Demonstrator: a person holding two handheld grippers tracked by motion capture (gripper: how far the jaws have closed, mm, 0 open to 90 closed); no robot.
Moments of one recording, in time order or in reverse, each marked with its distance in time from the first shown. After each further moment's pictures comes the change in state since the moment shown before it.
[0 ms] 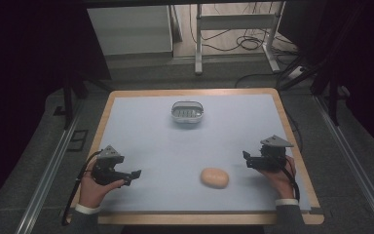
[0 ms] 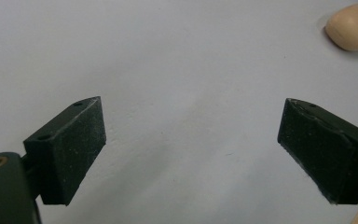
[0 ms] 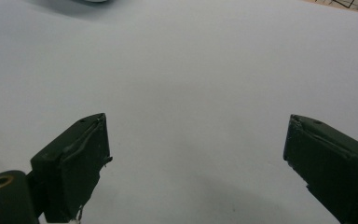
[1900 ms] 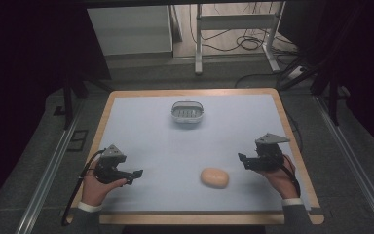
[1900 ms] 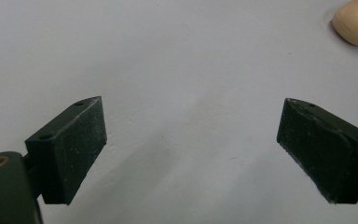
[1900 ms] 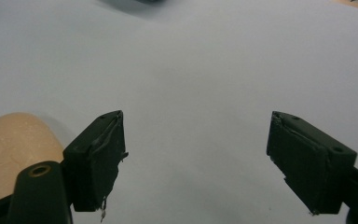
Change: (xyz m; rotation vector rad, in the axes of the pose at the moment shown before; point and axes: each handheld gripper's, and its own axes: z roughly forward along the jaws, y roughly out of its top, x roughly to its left) left arm 0.000 0.003 0.007 0.022 -0.001 0.020; right arm 0.019 0.025 -0.020 0.069 0.122 -0.070
